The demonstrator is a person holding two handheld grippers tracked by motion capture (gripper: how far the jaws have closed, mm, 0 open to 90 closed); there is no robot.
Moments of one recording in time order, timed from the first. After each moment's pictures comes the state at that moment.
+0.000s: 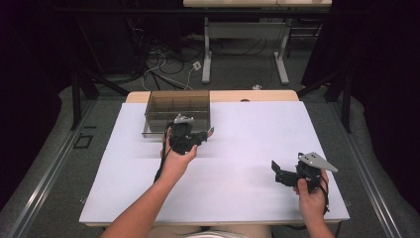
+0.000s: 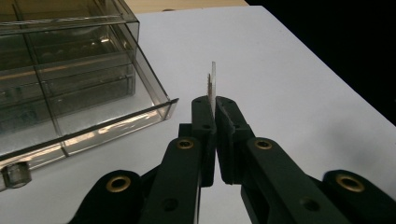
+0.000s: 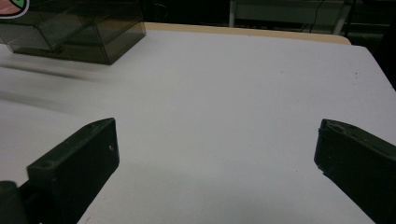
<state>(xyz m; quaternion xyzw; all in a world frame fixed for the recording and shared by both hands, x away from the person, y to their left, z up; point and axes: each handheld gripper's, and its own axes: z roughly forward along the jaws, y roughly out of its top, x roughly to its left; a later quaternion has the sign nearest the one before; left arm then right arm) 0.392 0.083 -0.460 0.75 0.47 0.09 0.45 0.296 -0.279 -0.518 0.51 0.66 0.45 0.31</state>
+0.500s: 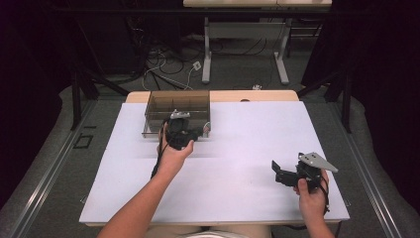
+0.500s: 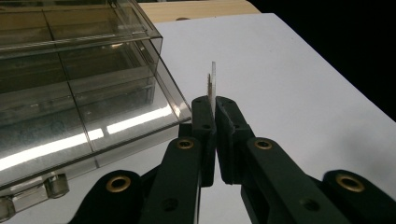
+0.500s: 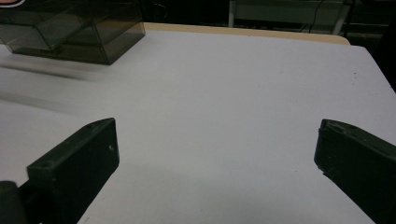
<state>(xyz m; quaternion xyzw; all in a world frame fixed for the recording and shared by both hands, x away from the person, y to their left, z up) 0.402 0.091 -0.454 0.75 0.48 0.10 0.45 0.297 -0.280 -0.518 0.51 0.66 0.45 0.31</state>
